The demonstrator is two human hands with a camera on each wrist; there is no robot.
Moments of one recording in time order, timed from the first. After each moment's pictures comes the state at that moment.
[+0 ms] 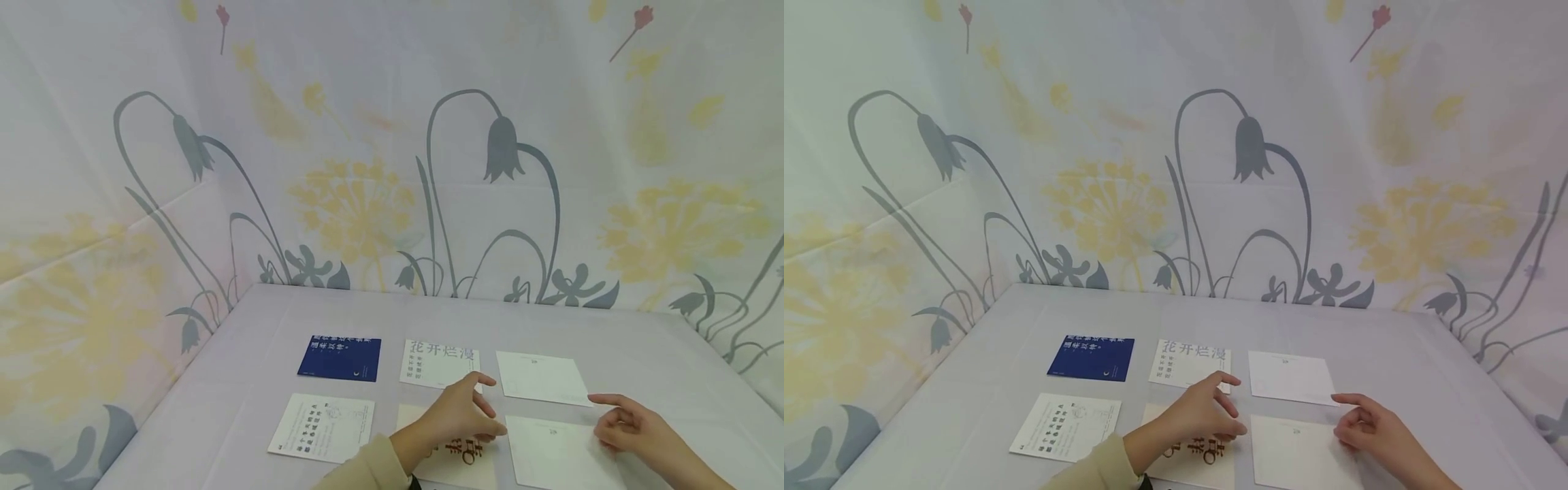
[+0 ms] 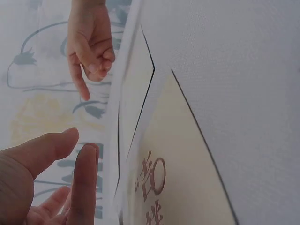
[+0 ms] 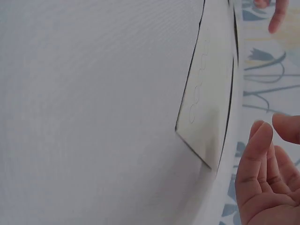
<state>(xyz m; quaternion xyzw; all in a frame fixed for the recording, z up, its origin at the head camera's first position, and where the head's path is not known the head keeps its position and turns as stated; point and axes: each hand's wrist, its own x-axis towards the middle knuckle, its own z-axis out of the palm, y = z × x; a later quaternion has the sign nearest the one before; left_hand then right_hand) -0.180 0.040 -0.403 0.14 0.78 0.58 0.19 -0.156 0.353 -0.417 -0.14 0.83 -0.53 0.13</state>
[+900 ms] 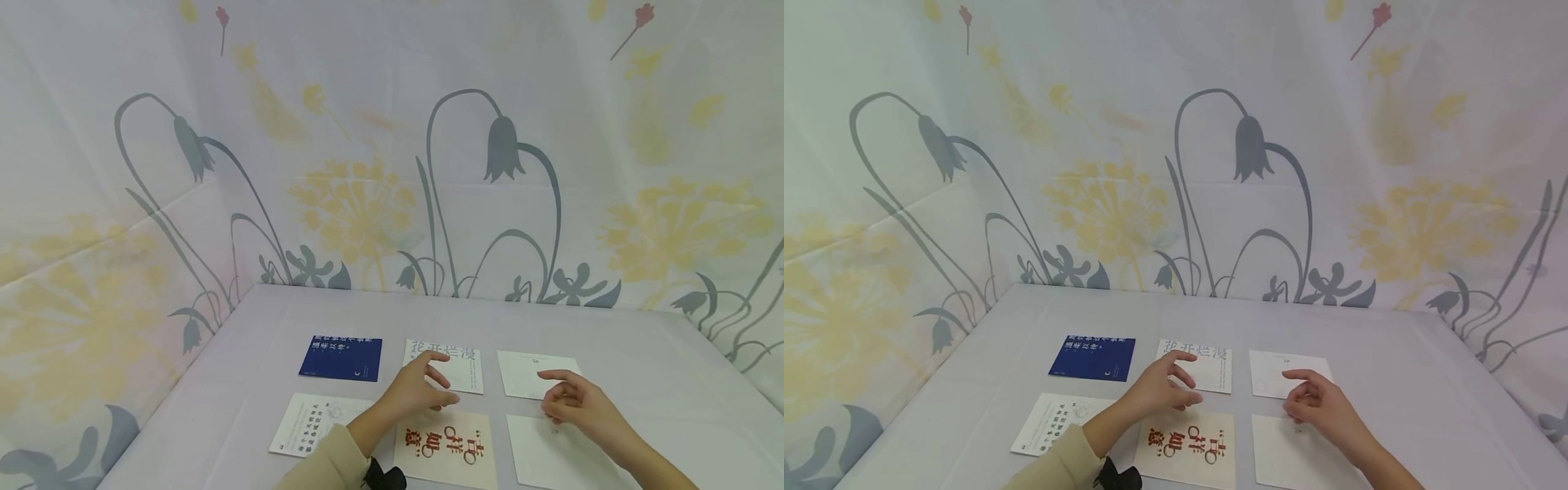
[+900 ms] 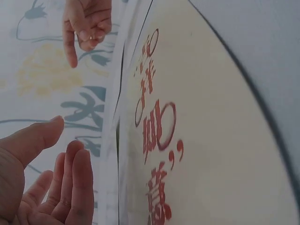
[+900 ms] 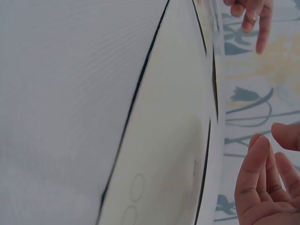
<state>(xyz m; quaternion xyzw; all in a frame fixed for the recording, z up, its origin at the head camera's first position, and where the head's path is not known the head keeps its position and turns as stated) -0.205 -0.019 -0.407 0.14 0.80 0.57 0.11 -0.176 0.282 -0.408 -0.15 0.80 -0.58 0.07</state>
